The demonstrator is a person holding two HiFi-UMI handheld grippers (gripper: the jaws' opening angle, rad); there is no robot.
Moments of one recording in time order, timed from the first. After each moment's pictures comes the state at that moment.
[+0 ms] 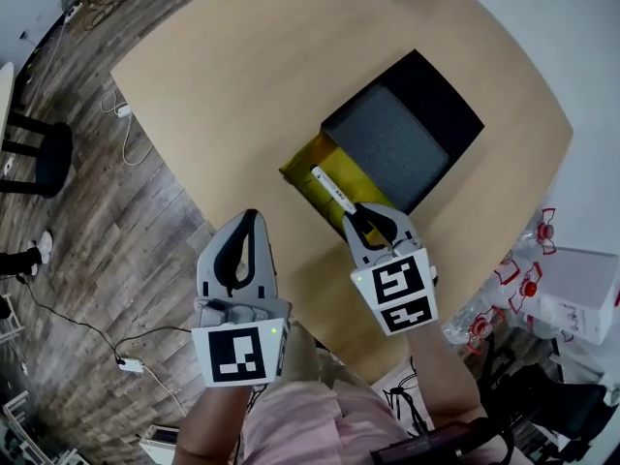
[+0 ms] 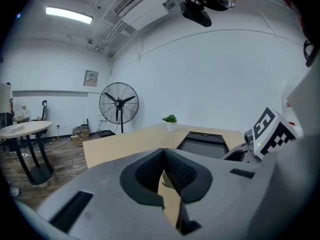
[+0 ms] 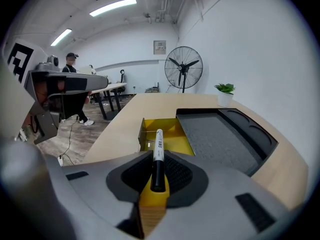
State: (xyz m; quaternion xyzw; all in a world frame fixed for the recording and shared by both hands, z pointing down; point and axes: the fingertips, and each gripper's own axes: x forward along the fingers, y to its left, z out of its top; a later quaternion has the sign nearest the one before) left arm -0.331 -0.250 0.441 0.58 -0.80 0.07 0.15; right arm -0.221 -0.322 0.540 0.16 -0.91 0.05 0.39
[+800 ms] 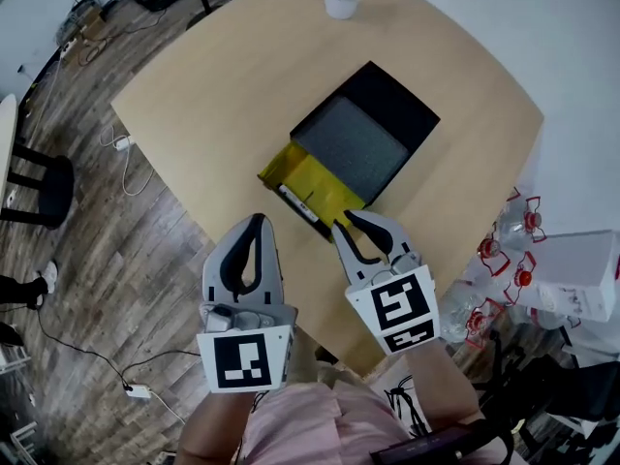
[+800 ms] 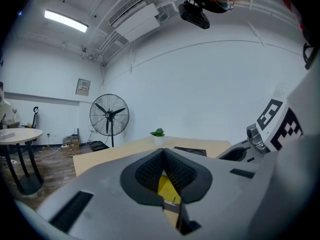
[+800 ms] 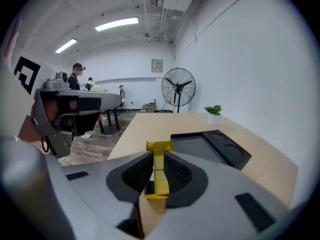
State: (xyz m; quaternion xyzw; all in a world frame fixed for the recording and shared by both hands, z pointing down) left arm -0.286 -0.244 0.380 0.62 -0.78 0.04 0.10; right arm -0.200 -0.295 0.451 0.18 -0.94 0.03 0.30
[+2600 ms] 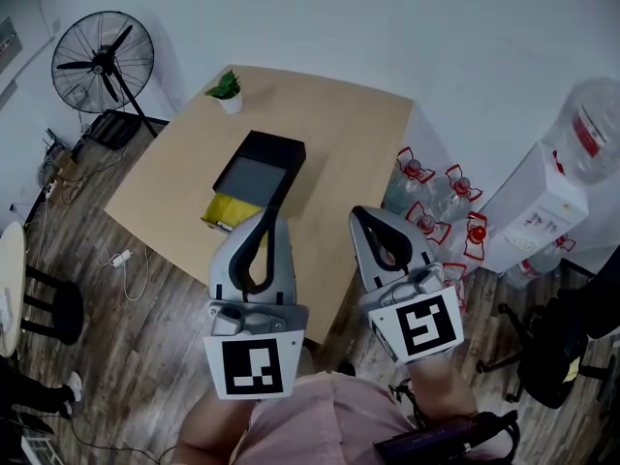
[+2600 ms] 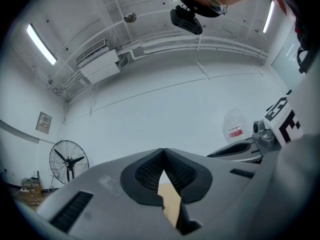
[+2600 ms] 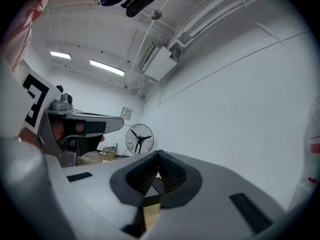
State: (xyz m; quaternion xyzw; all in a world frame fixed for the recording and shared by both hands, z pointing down) left arm -0.031 -0.167 0.161 0.75 -0.65 -0.02 -0.12; right arm 0.056 -0.199 0.203 0.40 -0.91 -0.09 0.02
